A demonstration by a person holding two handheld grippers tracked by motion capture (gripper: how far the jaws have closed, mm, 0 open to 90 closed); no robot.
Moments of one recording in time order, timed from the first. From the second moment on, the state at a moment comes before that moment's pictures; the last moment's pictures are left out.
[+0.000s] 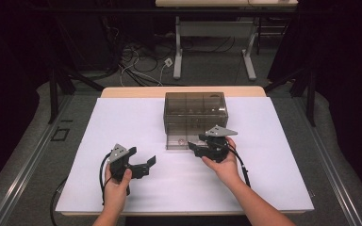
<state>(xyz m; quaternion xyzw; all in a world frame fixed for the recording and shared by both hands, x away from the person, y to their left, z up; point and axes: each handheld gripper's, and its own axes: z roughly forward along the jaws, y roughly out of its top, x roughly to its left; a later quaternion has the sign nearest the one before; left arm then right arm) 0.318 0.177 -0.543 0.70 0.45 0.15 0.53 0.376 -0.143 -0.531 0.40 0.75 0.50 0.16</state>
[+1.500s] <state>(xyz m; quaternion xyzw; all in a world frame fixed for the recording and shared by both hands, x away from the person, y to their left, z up) 0.318 0.177 -0.544 0.70 0.45 0.15 0.53 0.358 -0.163 -0.553 0.43 0.77 0.45 0.13</state>
